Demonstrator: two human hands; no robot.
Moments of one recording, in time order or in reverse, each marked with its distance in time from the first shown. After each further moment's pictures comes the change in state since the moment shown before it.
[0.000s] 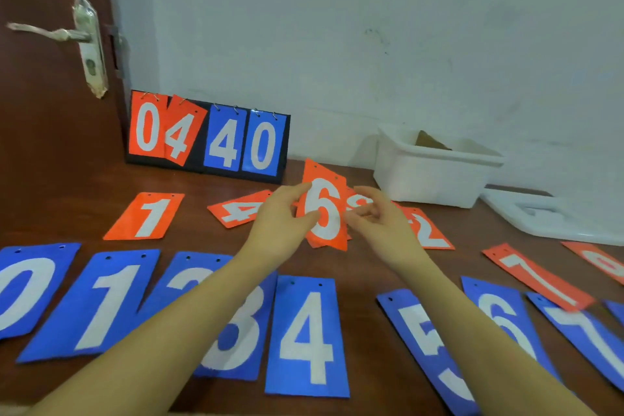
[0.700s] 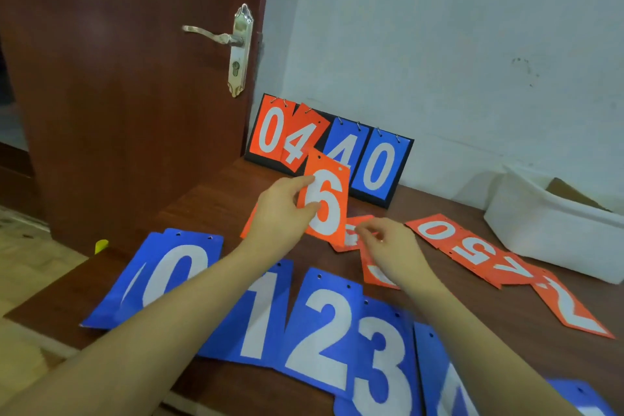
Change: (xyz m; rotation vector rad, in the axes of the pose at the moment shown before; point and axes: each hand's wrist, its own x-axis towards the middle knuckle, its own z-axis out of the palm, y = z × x) left_hand 0.008 -0.083 -0.158 0.085 0.296 -0.095; right_hand 0.051 -0.045 0.164 -0.501 -0.168 -0.156
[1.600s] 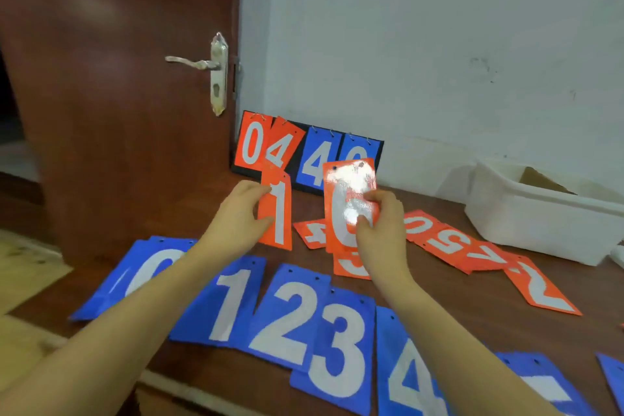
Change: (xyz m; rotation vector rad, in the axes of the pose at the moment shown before) left_hand -0.016 0.011 -0.017 0.402 -0.078 0.125; right_hand -0.032 -0.006 -0.031 0.534 0.358 0.011
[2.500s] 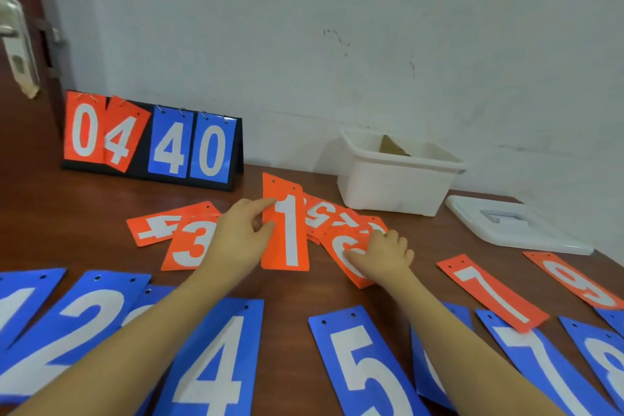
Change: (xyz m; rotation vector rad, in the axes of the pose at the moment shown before) left_hand -0.010 0.171 0.166 -0.249 -0.074 0.043; right_hand 0.022 0.139 -0.210 -0.984 -0.224 0.504
